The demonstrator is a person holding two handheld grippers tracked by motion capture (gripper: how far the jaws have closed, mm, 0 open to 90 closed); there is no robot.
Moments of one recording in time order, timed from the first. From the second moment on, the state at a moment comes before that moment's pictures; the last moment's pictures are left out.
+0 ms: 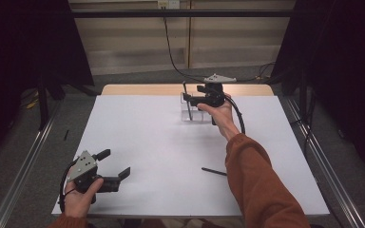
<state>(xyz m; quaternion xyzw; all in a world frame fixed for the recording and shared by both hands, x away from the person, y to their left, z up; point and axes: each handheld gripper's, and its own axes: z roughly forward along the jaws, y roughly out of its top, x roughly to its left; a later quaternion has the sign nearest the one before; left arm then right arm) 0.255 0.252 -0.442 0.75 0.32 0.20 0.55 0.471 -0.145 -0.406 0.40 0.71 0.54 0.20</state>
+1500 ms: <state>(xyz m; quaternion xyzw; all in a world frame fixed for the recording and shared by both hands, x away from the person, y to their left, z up) 0.255 0.253 -0.442 0.75 0.33 0.21 0.54 0.401 -0.188 -0.415 0.39 0.71 0.56 0.21</state>
